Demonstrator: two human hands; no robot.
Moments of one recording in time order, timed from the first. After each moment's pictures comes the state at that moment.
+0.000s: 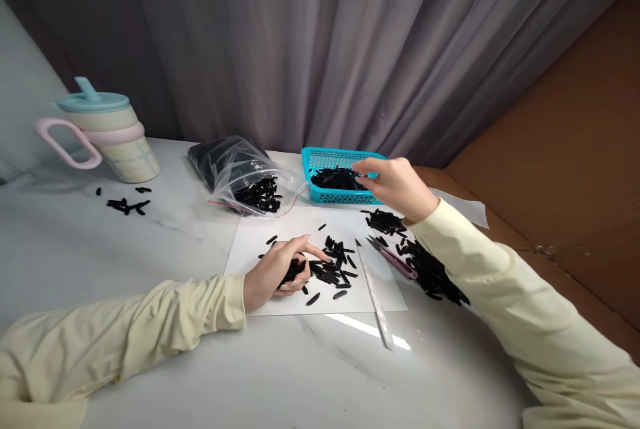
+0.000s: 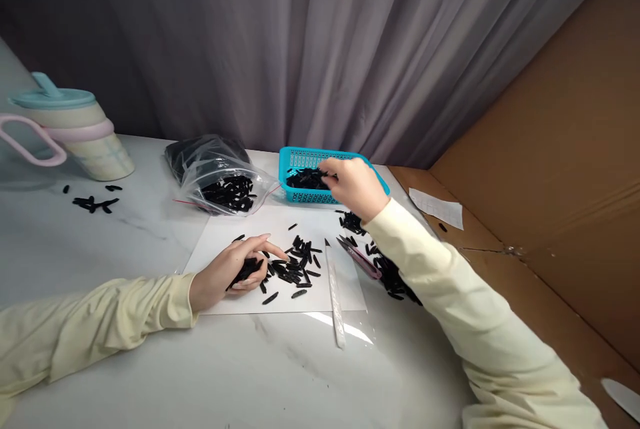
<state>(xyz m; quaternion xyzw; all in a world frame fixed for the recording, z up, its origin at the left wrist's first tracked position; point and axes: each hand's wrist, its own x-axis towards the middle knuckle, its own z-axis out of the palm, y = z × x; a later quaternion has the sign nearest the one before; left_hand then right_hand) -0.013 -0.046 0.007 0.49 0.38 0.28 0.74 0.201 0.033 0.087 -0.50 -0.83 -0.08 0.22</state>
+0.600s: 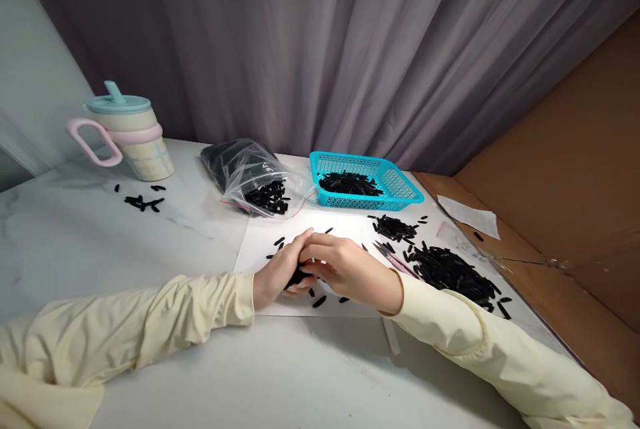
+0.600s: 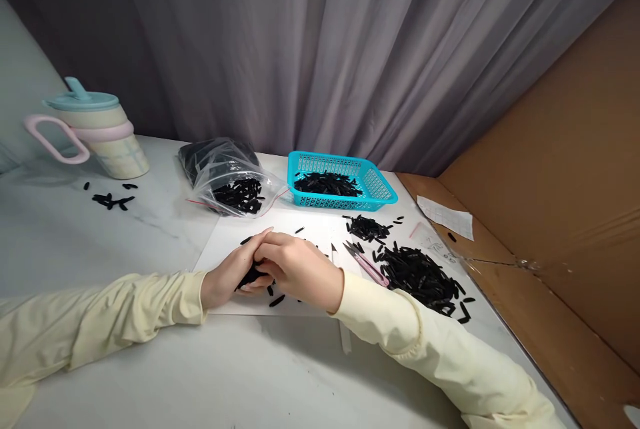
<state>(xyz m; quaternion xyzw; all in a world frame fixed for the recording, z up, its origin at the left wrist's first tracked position) -0.011 -0.044 0.001 0.43 0.39 0.29 0.76 0.129 -0.043 0.038 -0.31 -0.91 0.19 0.19</state>
